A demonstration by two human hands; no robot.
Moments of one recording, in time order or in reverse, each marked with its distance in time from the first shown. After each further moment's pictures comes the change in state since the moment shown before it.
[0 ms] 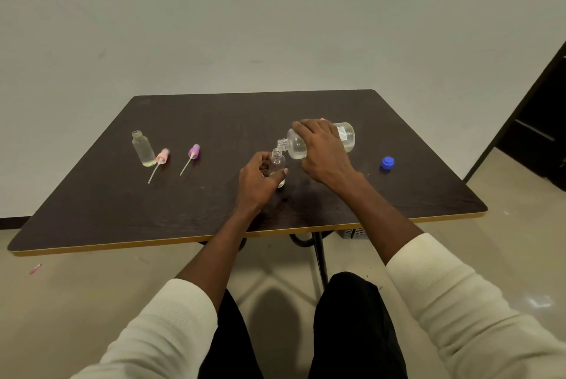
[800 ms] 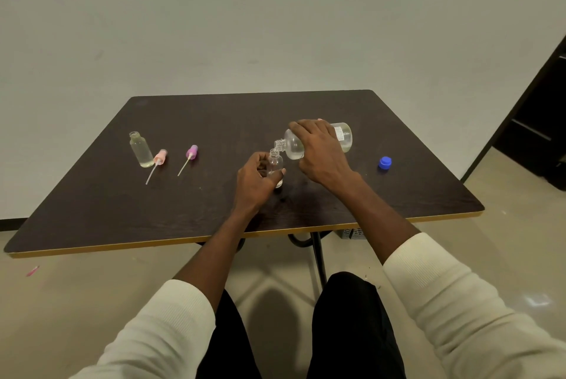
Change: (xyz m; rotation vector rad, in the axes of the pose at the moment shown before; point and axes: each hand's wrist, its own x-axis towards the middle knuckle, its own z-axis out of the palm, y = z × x) left_hand 0.000 0.001 0.000 0.004 0.000 -0.011; right_hand 0.000 -0.002 -0.003 0.009 -0.018 0.006
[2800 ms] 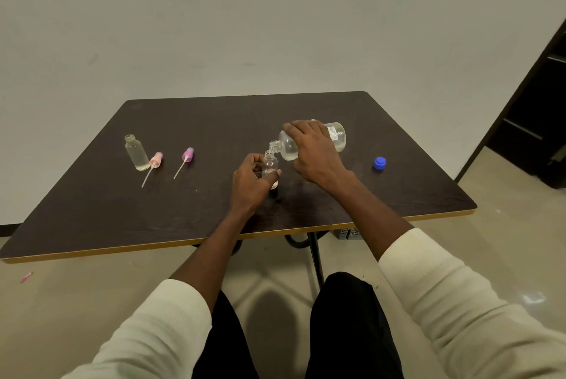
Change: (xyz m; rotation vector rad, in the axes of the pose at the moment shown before) left_hand -0.003 0.004 -0.001 -0.022 0.001 -0.027; right_hand 0.001 -0.002 -0.002 -0.008 -0.012 -0.010
